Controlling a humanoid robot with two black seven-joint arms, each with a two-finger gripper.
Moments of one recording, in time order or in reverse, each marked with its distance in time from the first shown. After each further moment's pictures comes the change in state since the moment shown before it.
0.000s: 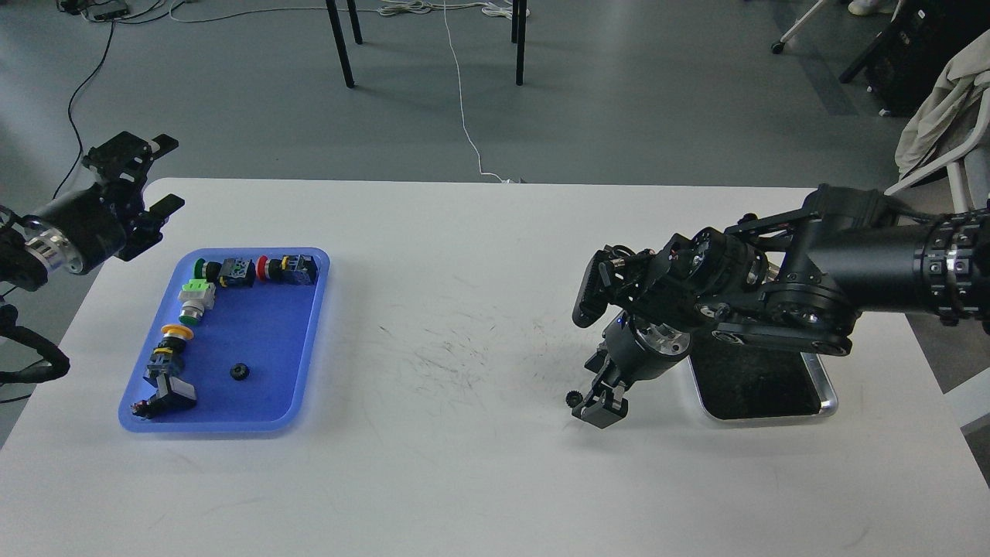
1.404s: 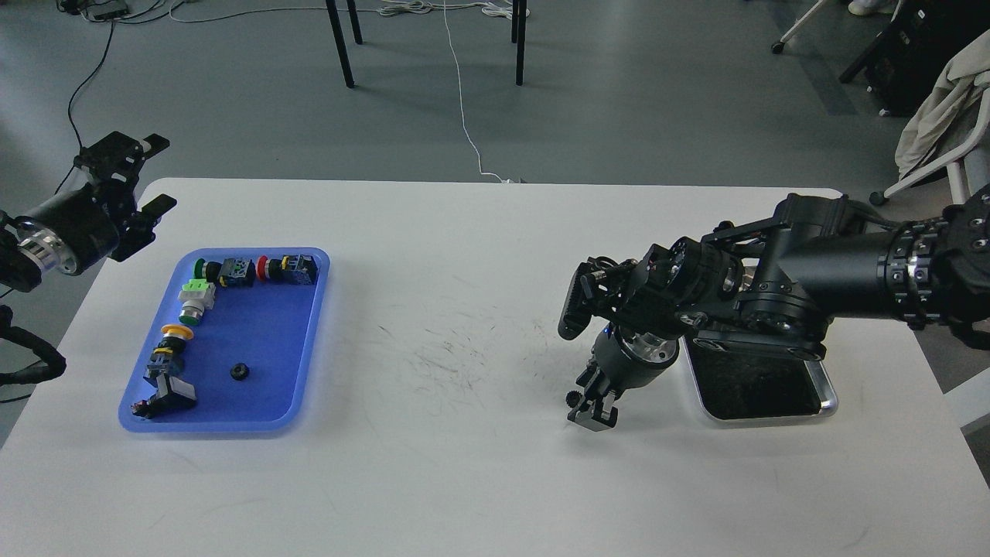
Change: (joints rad) left arm 0.002 -0.007 -0.002 0.025 -0.009 0.000 0.000; right arm -0.012 0.067 -0.023 -0.039 0.000 0.022 0.005
